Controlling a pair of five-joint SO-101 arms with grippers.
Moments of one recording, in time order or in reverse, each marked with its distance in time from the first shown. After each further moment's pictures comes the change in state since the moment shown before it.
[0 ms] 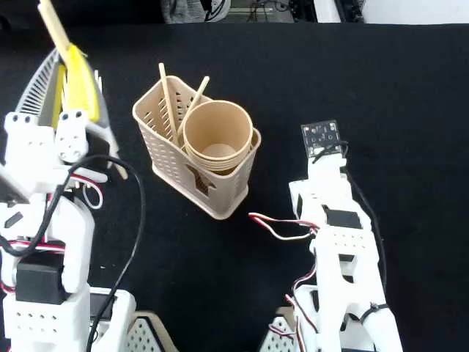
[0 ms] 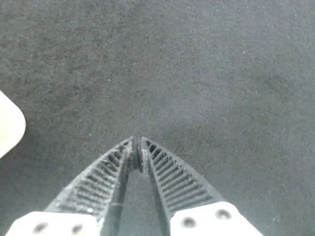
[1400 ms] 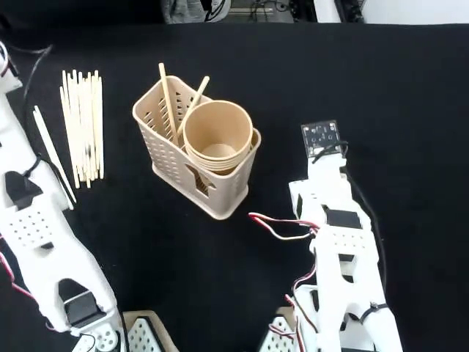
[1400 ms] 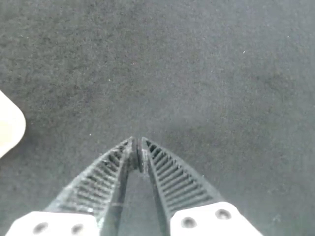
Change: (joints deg) left arm -30.1 108.0 -128.4 82.2 -6.9; right arm 0.0 0.0 0.0 0.0 0.0
